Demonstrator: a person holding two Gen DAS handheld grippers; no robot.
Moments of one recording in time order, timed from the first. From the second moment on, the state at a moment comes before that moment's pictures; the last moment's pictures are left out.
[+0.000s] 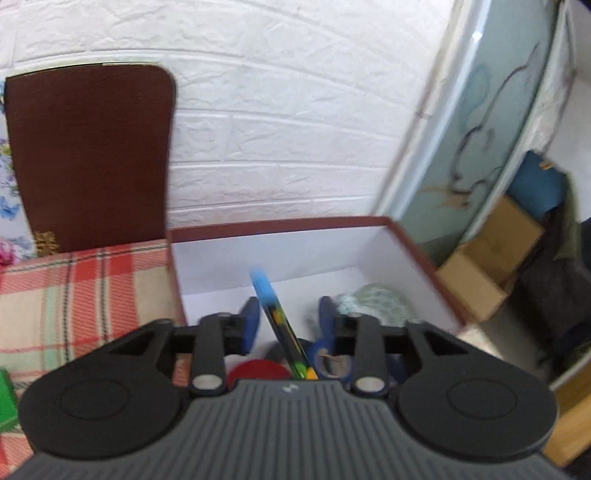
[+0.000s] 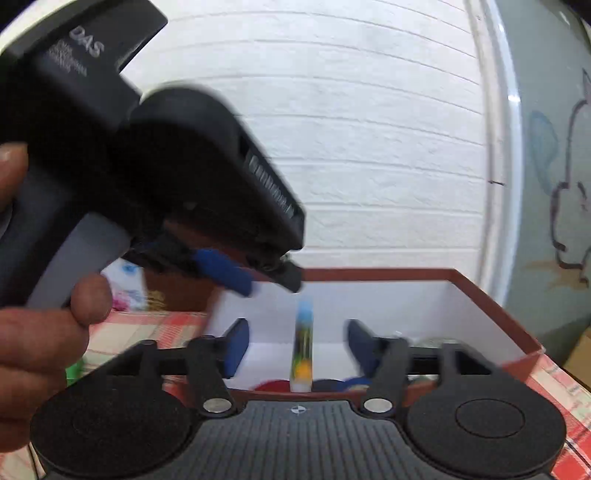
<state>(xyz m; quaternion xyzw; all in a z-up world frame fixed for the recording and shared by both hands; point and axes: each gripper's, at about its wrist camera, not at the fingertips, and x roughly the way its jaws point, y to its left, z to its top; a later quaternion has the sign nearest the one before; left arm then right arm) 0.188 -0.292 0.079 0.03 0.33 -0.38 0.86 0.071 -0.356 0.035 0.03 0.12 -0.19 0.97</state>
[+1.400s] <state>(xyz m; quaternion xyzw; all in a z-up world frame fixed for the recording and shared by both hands) 0.192 0.052 -0.054 -0.02 0.28 -0.07 0.96 0.216 -0.131 -0.033 -0.08 0.28 0.10 0.95</state>
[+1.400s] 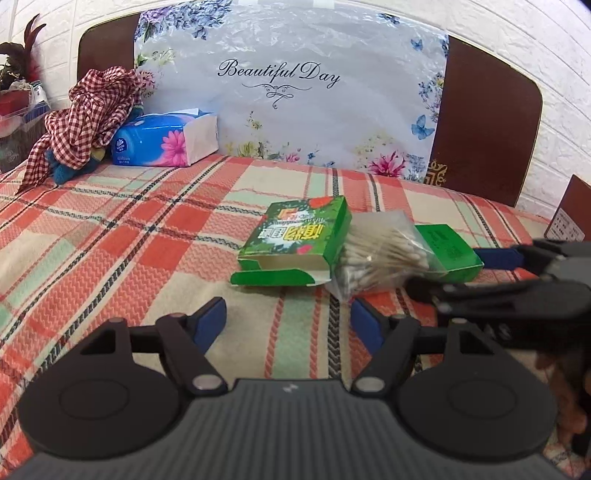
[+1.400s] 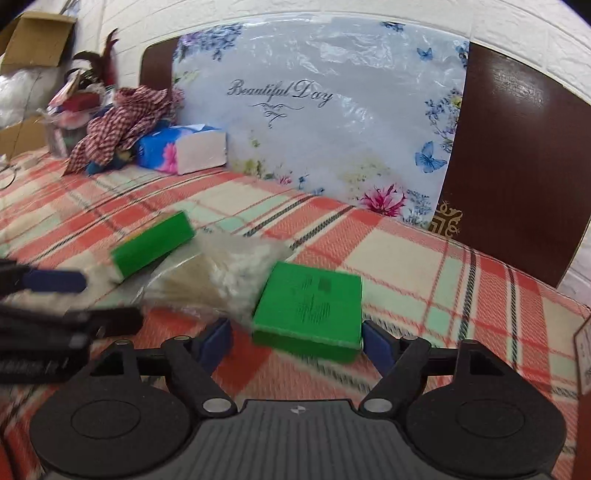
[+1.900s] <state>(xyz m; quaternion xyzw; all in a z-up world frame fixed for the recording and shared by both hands) 0.191 0.042 -0.054 0.01 0.29 -0.06 0.95 0.058 -0.234 -0.033 0.01 0.31 -0.01 0.95</state>
